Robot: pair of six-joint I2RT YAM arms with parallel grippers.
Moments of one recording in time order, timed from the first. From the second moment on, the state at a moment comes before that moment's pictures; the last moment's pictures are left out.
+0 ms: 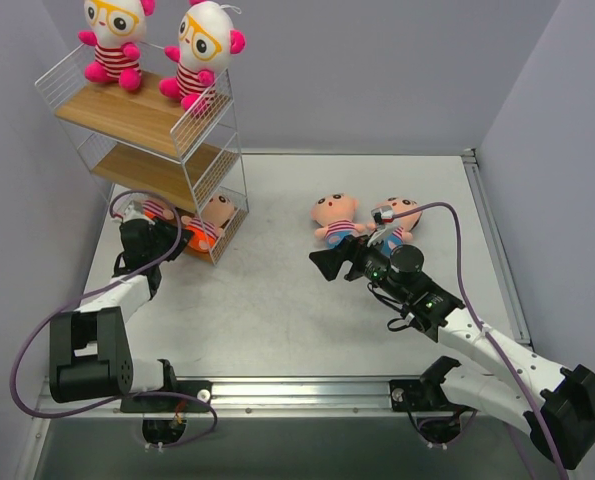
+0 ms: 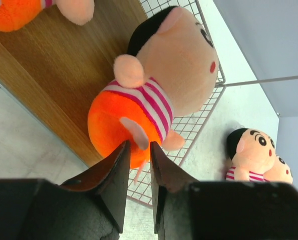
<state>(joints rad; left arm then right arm) 0.10 1.35 0.56 0.32 0.21 -0.82 0.67 0.93 0.53 0.26 -0.08 0.57</state>
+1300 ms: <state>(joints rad) 0.09 0.68 0.68 -0.50 -0.03 -0.75 0.54 1.17 0.84 -0.08 0.07 0.45</state>
